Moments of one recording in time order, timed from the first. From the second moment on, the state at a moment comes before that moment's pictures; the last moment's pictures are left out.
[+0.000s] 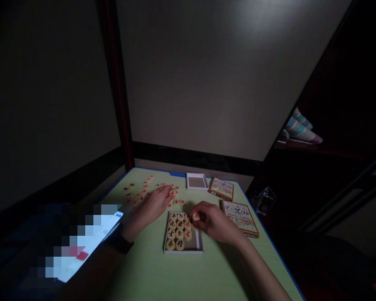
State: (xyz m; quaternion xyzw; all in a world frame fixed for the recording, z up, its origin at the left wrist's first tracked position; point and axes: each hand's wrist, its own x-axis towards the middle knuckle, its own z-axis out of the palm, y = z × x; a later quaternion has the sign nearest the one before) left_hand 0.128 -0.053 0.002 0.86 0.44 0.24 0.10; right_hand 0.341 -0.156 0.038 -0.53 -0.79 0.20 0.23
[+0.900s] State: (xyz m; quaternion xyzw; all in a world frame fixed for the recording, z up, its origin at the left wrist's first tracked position) left_hand 0.144 -0.082 0.001 0.91 0.34 0.25 -0.01; right_hand 0.321 -0.170 0.040 -0.61 -0.78 0.12 0.01
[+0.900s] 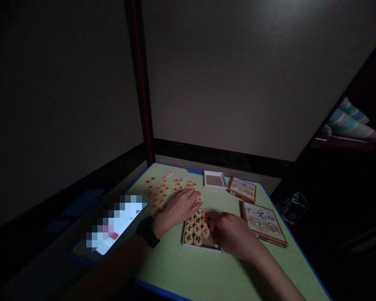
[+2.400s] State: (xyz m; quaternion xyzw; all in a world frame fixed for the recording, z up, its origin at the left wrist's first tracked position) left_hand 0.161 -0.092 -0.007 0.85 0.29 0.25 0.36; right_hand 0.341 -0.170 0.041 -0.50 -0.83 0.16 0.19
